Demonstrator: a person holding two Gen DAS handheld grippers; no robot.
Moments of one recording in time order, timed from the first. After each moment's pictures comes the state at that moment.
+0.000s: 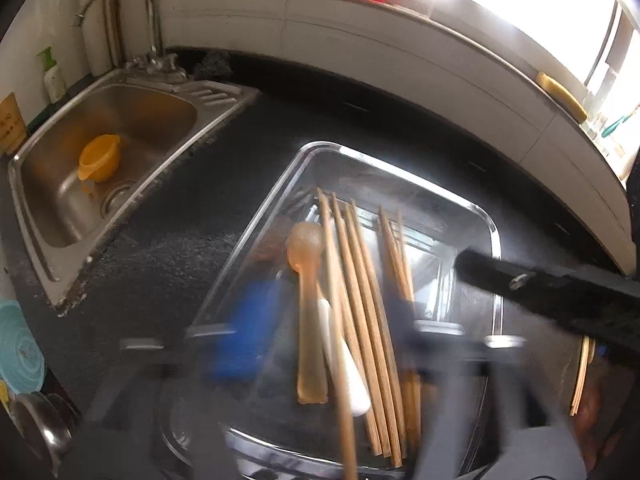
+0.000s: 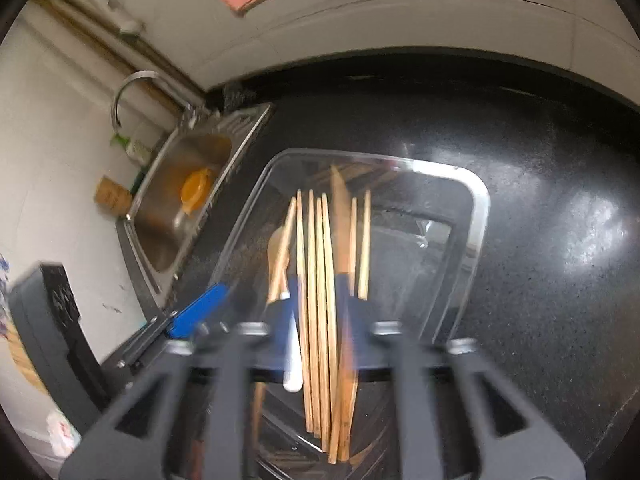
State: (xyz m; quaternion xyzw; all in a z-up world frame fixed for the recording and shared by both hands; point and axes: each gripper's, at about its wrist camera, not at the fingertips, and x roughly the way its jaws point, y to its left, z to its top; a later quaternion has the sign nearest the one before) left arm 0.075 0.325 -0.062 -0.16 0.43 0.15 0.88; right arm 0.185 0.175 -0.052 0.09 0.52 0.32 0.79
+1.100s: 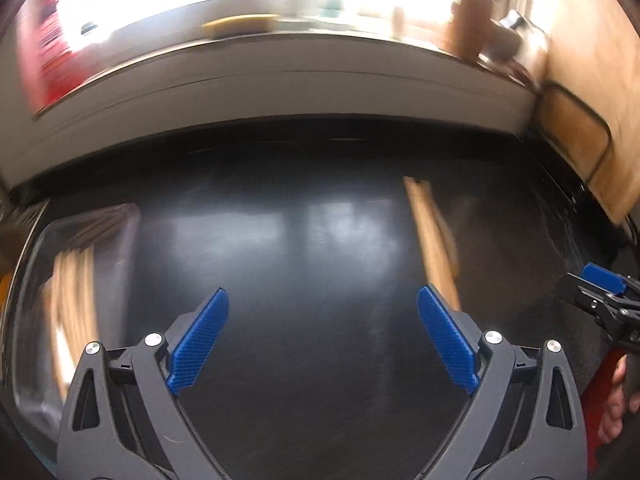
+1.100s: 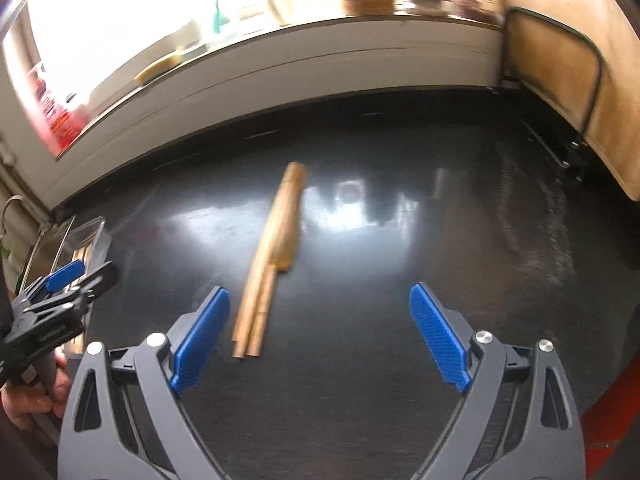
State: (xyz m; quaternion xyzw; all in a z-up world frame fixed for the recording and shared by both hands) left arm 0.089 0.007 -0.056 0.03 0.41 -0.10 0.91; right arm 0.044 -0.234 -0.064 0.11 0.42 -0.01 0.90
